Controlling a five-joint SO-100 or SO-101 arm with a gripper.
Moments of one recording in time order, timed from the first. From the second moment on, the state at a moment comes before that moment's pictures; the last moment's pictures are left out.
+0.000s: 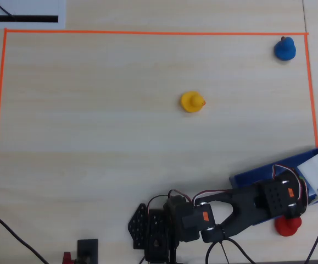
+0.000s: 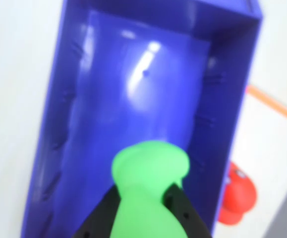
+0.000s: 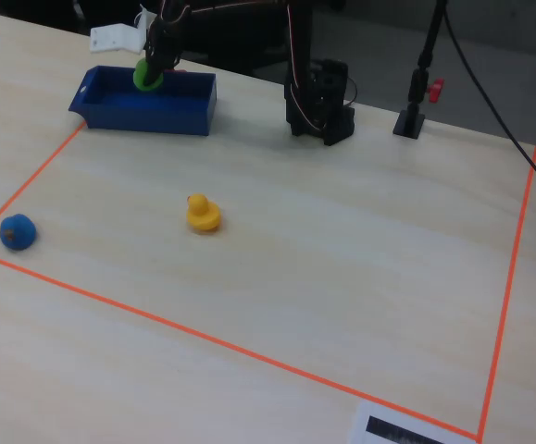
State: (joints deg) arm 81.1 94.1 102.7 44.8 -106.5
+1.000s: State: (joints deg) arm 66.6 103.7 106.0 36.1 -95.9
